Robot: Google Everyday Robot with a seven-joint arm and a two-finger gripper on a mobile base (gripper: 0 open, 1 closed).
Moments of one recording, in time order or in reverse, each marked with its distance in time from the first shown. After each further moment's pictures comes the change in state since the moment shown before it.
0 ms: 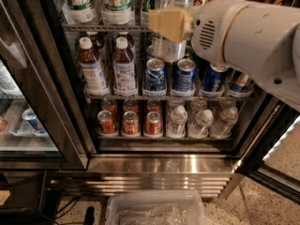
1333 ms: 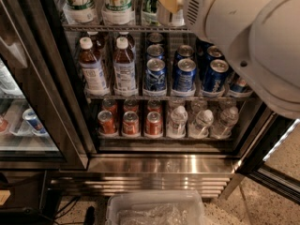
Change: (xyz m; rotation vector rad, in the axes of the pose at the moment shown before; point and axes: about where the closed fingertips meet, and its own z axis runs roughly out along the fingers) arm -0.056 -0.016 0.017 0.183 -0.213 -0.126
